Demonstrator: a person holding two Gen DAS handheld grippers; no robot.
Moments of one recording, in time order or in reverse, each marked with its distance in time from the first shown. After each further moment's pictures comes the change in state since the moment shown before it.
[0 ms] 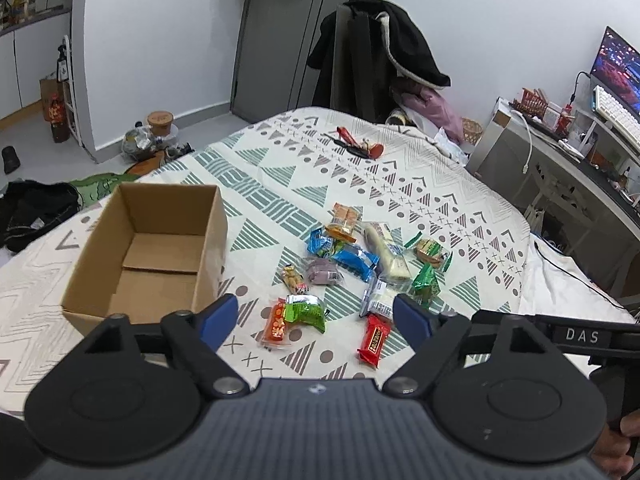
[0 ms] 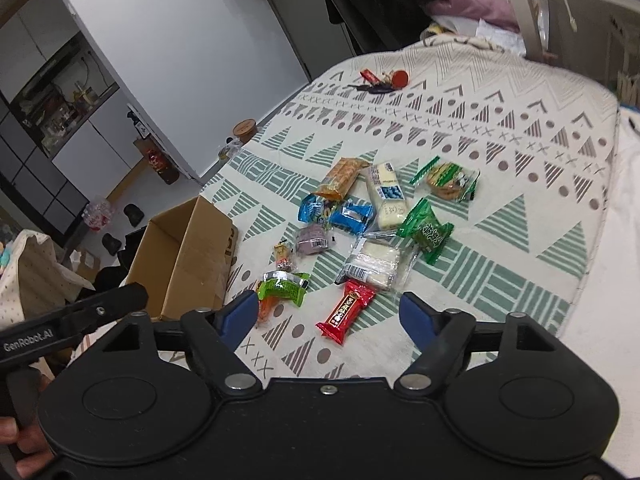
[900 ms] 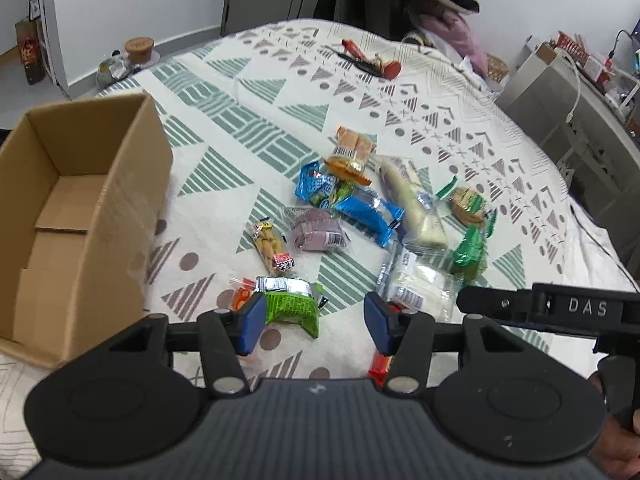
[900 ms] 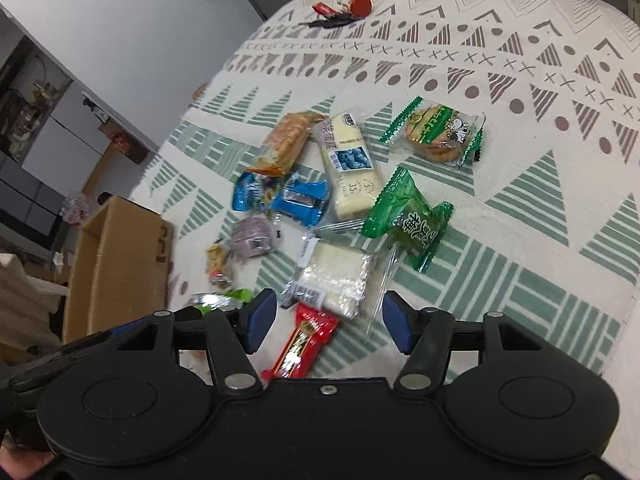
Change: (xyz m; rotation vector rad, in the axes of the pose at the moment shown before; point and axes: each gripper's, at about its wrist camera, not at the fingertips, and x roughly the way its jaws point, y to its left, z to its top) left arm 0.154 -0.003 -0.002 -0.030 0.223 -0.011; right arm 0.118 -0.051 0.031 0.106 0.174 -0.038
